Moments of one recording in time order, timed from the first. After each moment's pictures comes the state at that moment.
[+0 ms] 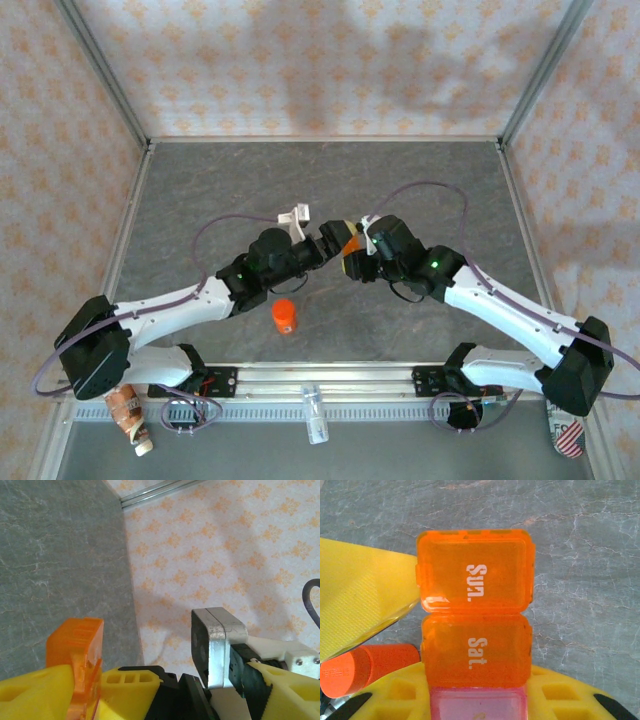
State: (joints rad) left arm -0.84 1.27 0.74 0.37 0.04 -1.25; right arm 0.81 1.13 0.93 -0.61 -0.02 0.47
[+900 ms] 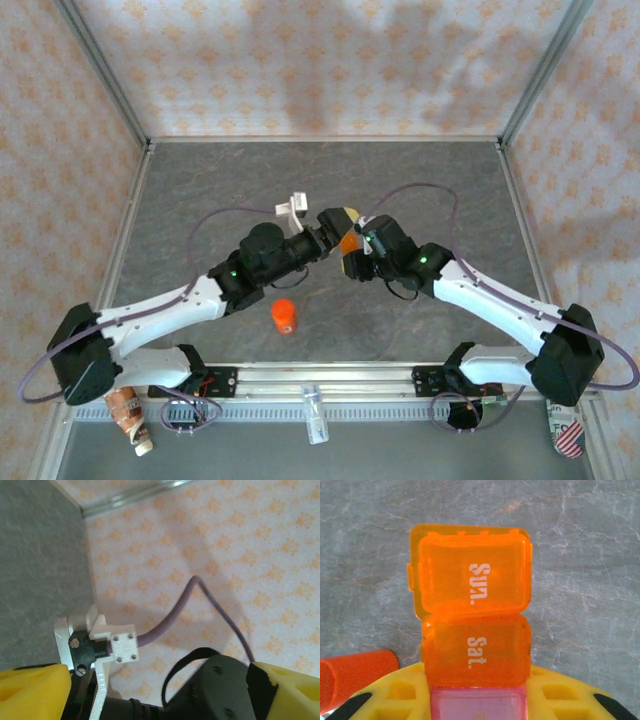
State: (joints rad) left arm -0.87 1.18 0.82 0.33 0.00 -1.27; right arm 0.77 1.21 0.90 -0.57 -0.02 0.48
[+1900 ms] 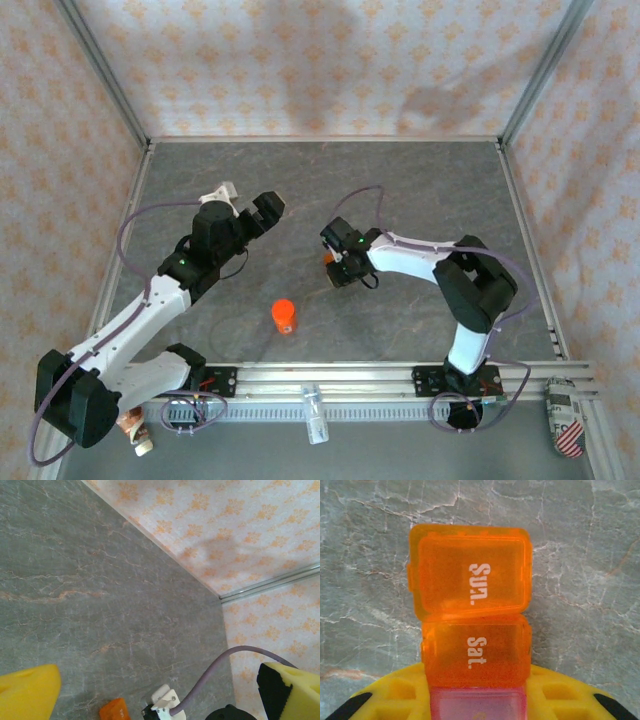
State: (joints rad) left arm -0.42 1.03 0.77 -0.11 -0.02 -0.98; right arm 0.78 1.78 1.09 -0.56 0.02 0.25
